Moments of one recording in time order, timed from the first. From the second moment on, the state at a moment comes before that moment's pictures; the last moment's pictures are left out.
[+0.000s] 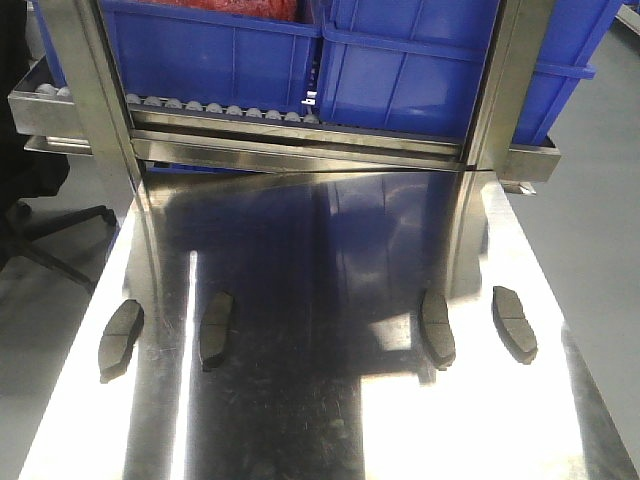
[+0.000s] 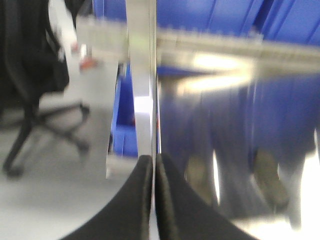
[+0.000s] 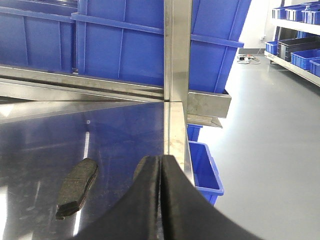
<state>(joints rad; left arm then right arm) -0.05 0.48 -0.54 0.10 0.57 -0.17 0.02 -0.01 0.03 0.01 0.14 -0.03</state>
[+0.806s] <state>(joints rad) -0.05 0.80 -0.58 0.10 0.68 -0.17 0.02 -0.01 0.03 0.01 0.14 -0.03</state>
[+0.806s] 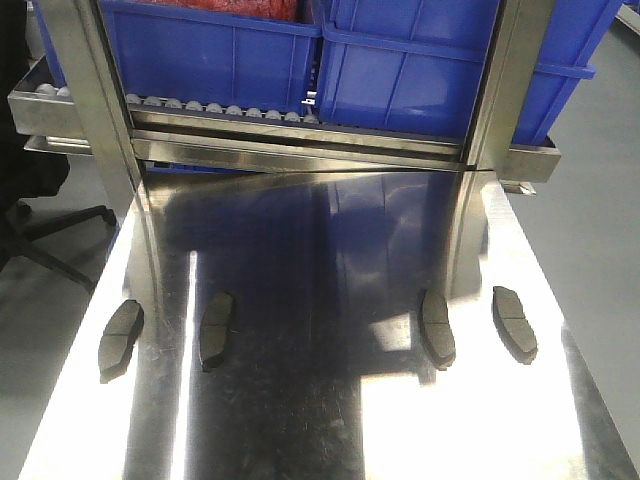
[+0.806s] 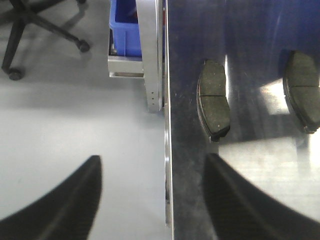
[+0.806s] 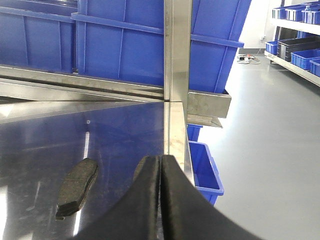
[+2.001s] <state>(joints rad) -0.19 1.84 -1.16 -0.03 0.80 -0.14 0.02 -0.01 0.03 0.01 0.14 -0.03</state>
